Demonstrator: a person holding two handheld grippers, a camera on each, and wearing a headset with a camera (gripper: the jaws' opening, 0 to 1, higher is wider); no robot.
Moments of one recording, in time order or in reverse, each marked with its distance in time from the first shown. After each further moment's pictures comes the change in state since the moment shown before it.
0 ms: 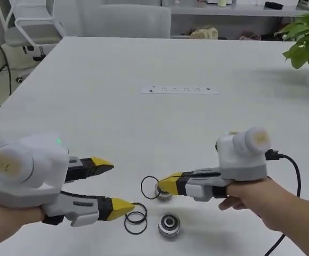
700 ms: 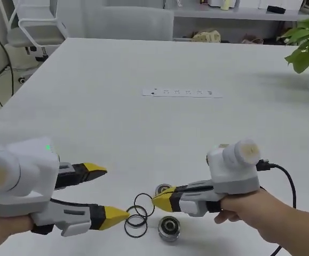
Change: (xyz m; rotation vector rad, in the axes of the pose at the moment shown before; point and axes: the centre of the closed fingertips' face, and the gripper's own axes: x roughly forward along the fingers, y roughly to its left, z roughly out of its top) left arm -0.011 -0.001 -0.006 -0.025 0.004 0.012; right arm 0.015 0.018 -0.022 -0.021 0.084 0.055
